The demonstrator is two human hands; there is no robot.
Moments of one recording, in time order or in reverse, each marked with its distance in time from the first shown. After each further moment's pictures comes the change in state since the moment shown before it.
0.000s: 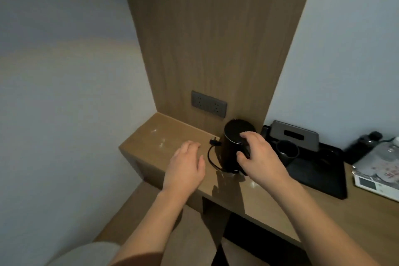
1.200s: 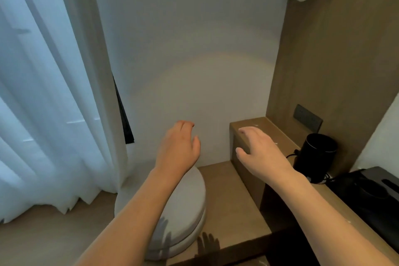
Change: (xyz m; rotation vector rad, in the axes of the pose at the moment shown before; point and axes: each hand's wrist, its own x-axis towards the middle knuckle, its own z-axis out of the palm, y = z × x) left_hand -0.368 0.146 -0.128 0.345 0.601 -0.540; right_hand -0.257 -0.041 -0.077 -0.041 -0.262 -0.896
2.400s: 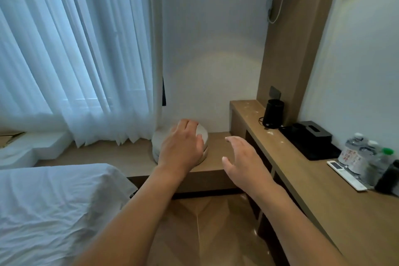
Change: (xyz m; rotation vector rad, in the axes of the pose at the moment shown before) left_hand -0.563 0.282 -0.244 0.144 0.090 -0.038; right_hand -0.636 -0.068 -0.116 0.149 0.045 -0.163
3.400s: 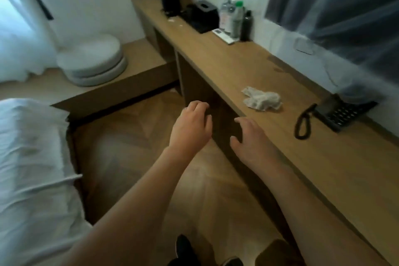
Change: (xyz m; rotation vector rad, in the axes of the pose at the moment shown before) left_hand -0.399 0.312 0.035 -0.376 -0.507 0.186; right_hand -0.513 0.109 -0.131 -0.044 -0.083 0.734
